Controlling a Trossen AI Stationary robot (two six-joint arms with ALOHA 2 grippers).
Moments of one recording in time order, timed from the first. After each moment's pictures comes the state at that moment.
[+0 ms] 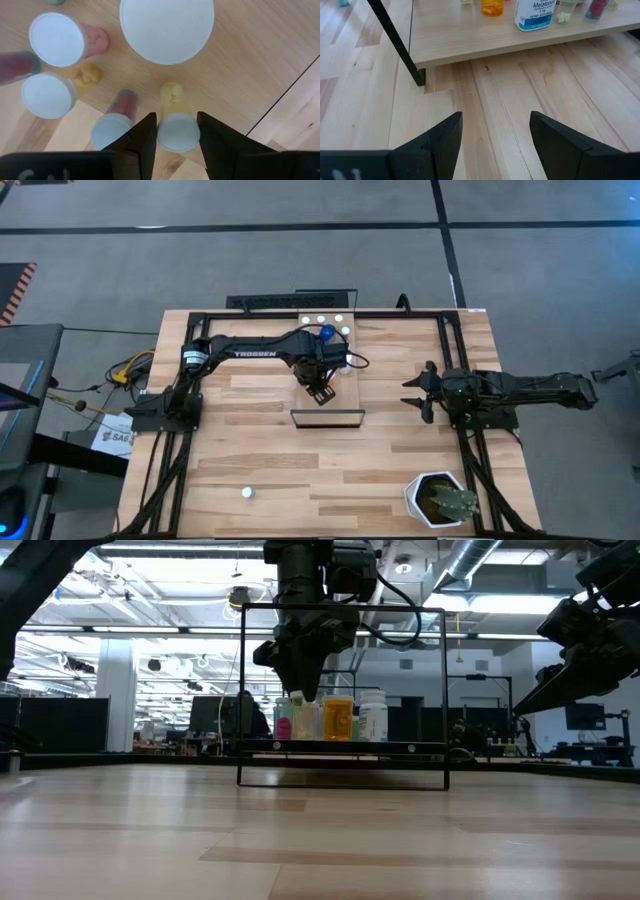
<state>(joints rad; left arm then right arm) 0.15 2.08 1.86 -1.24 0.05 -0.47 -0.05 0.28 0.17 -0.42 0.13 0.14</state>
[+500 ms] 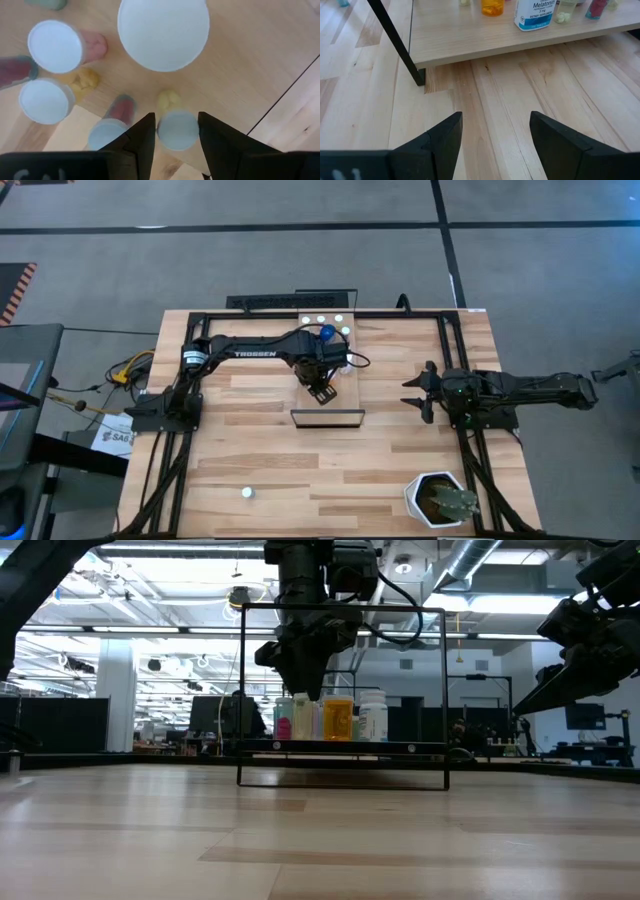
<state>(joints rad) 0.15 2.08 1.86 -1.22 0.05 -0.48 -0.05 0.28 0.17 -0.42 0.13 0.14</state>
